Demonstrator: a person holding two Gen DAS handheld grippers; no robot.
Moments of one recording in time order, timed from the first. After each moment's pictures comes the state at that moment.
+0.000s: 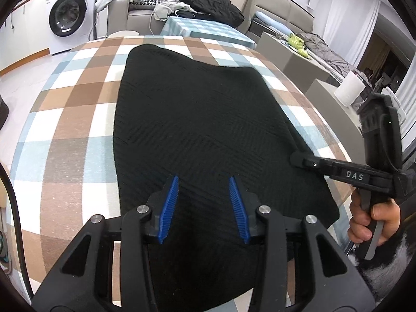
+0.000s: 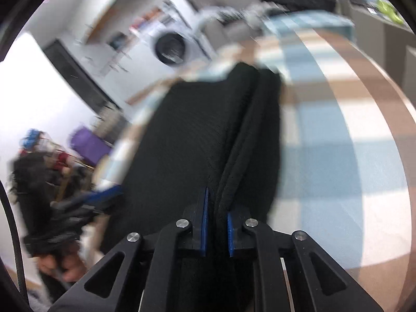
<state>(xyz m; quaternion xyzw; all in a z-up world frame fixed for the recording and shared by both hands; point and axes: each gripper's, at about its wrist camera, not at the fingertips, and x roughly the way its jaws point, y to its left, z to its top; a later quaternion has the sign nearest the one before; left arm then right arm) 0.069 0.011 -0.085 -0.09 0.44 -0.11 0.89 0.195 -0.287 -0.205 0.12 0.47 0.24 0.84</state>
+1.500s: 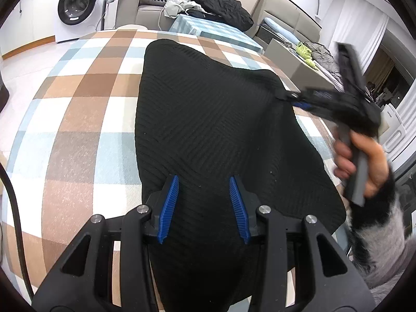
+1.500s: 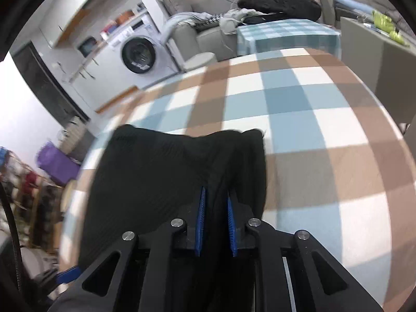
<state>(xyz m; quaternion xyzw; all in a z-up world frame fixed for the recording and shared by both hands) 0.074 0.045 -0.091 -0.13 0.44 -0.10 0.88 0.329 -0.274 -0.190 0.10 0.45 0.19 0.87</state>
